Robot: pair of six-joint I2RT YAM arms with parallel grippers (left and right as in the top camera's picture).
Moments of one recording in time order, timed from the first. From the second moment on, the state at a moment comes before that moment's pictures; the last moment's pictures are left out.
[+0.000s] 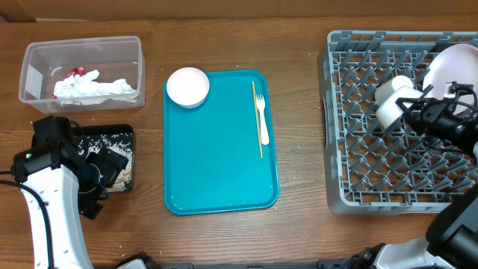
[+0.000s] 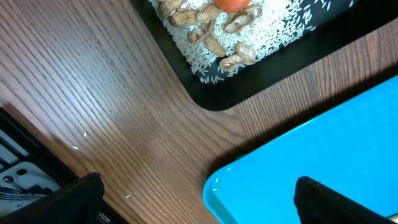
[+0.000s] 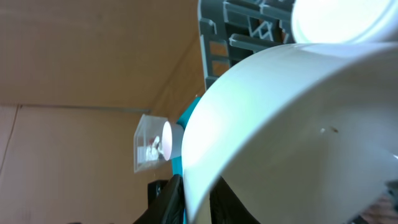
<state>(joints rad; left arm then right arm) 0.42 1.30 1.06 -1.27 0.07 -0.70 -0.67 1.72 1.19 -0.71 -1.16 0.12</state>
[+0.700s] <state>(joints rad) 0.42 1.30 1.06 -1.27 0.07 -0.70 -0.62 1.36 1.37 -1.12 -0.44 0.46</state>
